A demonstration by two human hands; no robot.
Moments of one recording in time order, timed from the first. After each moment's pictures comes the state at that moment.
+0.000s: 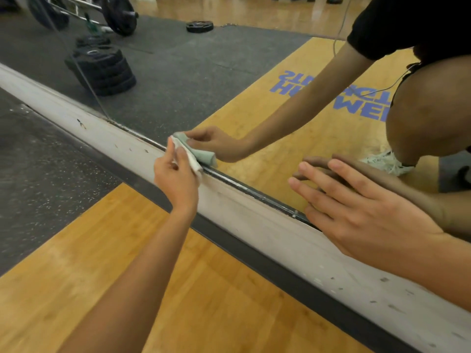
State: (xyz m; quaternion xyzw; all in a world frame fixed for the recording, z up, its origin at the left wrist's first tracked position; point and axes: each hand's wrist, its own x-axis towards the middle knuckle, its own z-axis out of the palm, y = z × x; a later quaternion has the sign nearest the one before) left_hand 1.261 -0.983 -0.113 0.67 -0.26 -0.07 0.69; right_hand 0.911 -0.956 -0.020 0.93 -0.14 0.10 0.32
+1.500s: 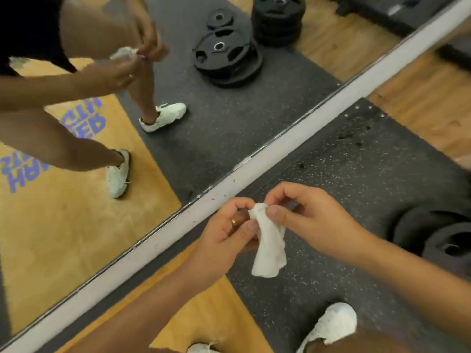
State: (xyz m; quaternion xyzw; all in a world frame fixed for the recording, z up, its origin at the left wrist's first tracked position) left_hand 0.644 -0.644 0.245 0.24 -0.62 -0.75 0.01; right_hand 0.485 -0.510 0.255 0.35 -0.69 0.49 -0.40
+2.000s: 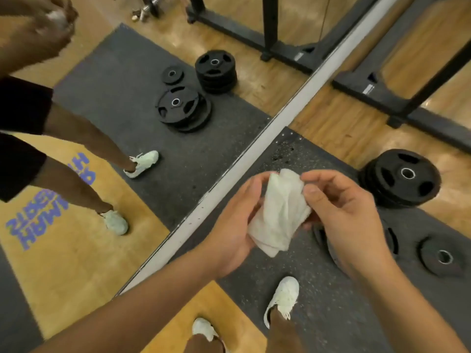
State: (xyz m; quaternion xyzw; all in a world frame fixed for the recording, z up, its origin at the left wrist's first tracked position) left_hand 0.469 -0.476 0.593 0.26 -0.53 -0.80 -0.11; right_hand 0.398 -0.314 0.588 0.04 -0.66 0.72 -0.23
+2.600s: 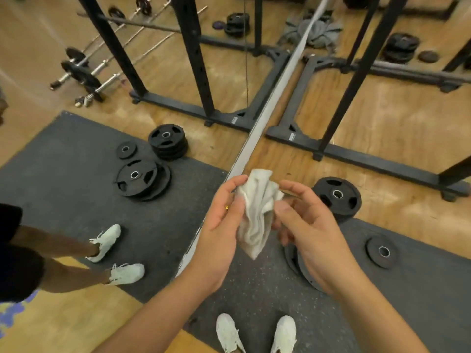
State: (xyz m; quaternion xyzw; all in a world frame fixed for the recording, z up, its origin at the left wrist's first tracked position) left_hand 0.426 -0.492 0.747 0.11 -0.64 -0.76 -0.03; right_hand 0.403 -0.332 0.755 -0.02 -0.62 0.76 -0.17
